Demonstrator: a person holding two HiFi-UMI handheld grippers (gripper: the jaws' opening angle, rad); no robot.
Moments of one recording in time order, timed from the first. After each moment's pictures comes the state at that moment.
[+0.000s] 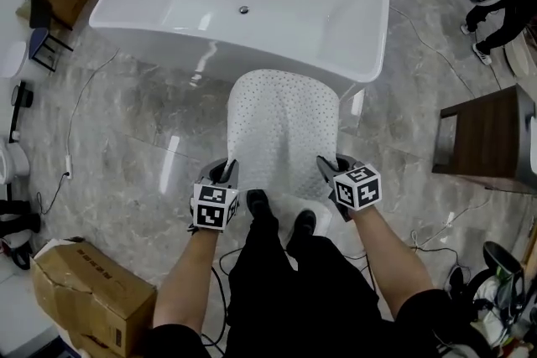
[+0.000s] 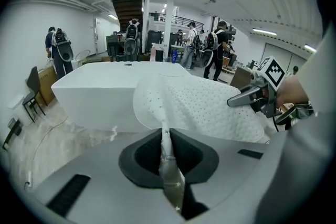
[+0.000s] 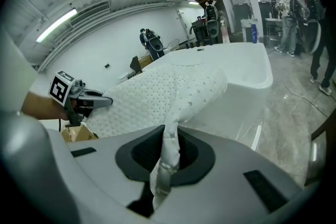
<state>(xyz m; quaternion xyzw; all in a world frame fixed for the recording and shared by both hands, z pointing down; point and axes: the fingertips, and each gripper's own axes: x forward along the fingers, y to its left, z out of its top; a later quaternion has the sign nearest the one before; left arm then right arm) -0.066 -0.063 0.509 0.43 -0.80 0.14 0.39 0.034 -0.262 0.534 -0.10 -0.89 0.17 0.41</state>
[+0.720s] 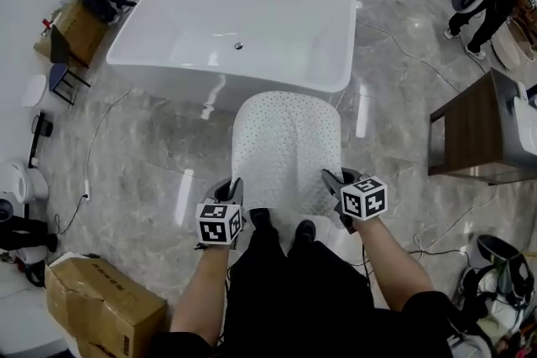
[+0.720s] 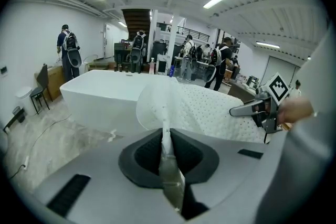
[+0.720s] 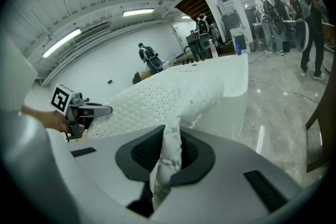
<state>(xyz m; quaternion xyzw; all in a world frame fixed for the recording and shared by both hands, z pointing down) 0.027 -0.087 0.399 0.41 -0.83 0.09 0.36 0.130 -0.294 0.429 -0.08 -0.91 0.21 0.35</state>
